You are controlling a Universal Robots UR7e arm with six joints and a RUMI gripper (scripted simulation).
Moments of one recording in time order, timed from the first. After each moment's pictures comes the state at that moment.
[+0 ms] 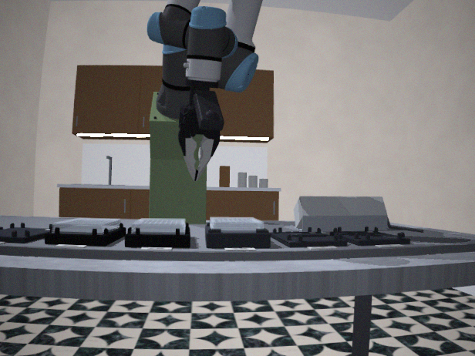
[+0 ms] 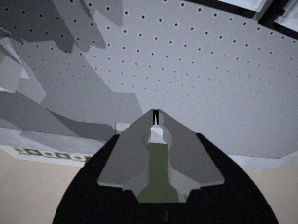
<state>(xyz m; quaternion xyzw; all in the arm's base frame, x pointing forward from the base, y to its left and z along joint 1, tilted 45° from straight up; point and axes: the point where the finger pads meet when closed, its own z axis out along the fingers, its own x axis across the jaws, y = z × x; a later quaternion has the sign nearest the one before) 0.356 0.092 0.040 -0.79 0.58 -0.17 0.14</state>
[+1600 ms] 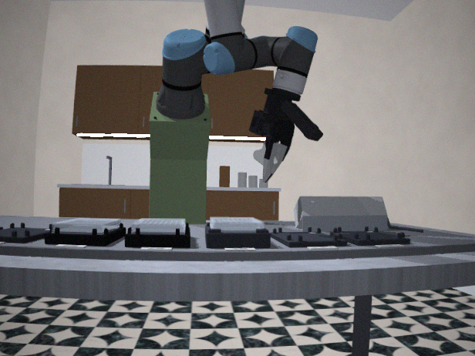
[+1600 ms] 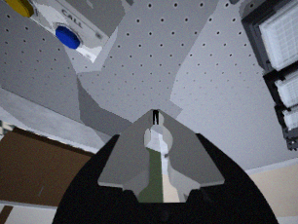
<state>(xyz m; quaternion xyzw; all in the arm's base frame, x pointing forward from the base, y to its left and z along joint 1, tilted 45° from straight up) 0.309 0.261 0.021 -0.89 0.37 -0.27 0.03</state>
